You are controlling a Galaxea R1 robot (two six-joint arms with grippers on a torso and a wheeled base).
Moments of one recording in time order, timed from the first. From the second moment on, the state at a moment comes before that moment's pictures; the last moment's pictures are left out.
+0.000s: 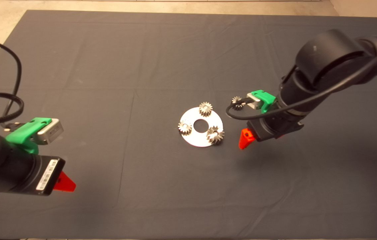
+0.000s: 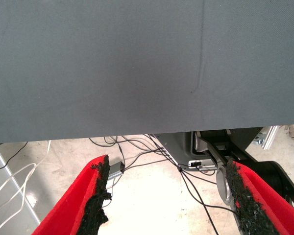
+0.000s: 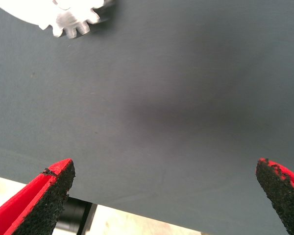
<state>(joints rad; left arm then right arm) -0.68 1.98 -0.44 -0.03 1.53 -1.48 0.45 2.55 -0.91 -0.08 -1.53 1.36</state>
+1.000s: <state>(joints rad) -0.68 2.00 -0.44 -0.03 1.53 -1.48 0.32 2.71 -1.18 -0.16 -1.53 1.20</state>
